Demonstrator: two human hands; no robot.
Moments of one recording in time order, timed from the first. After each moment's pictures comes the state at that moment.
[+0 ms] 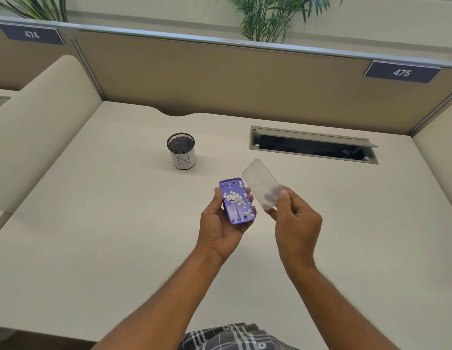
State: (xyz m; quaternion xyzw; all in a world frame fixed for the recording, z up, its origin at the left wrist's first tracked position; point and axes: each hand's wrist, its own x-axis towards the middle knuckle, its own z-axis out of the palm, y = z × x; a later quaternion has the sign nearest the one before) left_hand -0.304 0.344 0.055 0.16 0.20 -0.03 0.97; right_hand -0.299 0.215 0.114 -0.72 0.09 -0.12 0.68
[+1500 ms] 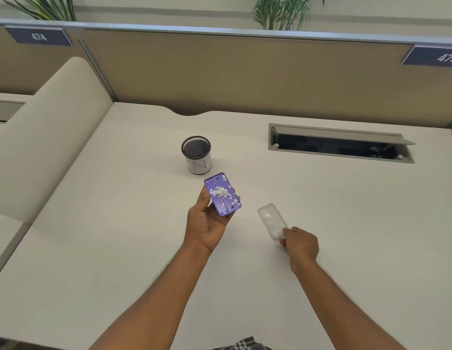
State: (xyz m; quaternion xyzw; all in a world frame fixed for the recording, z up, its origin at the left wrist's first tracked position) left_hand -0.271 0.433 0.029 0.18 0.23 0.05 0.95; right_hand -0.247 0.220 -0.009 -0.73 0.38 0.12 0.56
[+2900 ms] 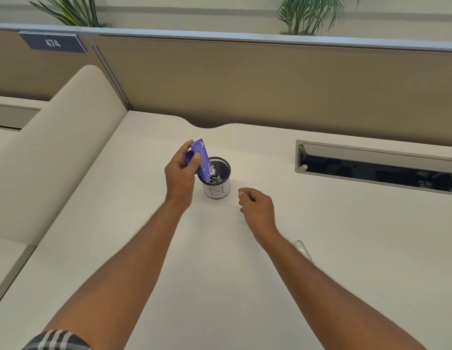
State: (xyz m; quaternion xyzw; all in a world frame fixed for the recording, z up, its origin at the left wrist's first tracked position) left_hand -0.138 0.577 0.049 0.63 0.25 0.24 0.70; right_hand -0.136 0.394 0.025 -0.77 0.05 0.17 0.61
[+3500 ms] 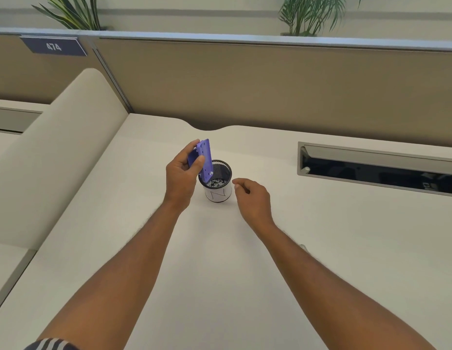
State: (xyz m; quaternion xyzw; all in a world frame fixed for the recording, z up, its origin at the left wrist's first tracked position) left_hand -0.137 0.583 0.055 0.69 0.17 0.24 0.66; right_hand -0.115 0.412 0.032 -0.80 -0.03 0.13 0.58
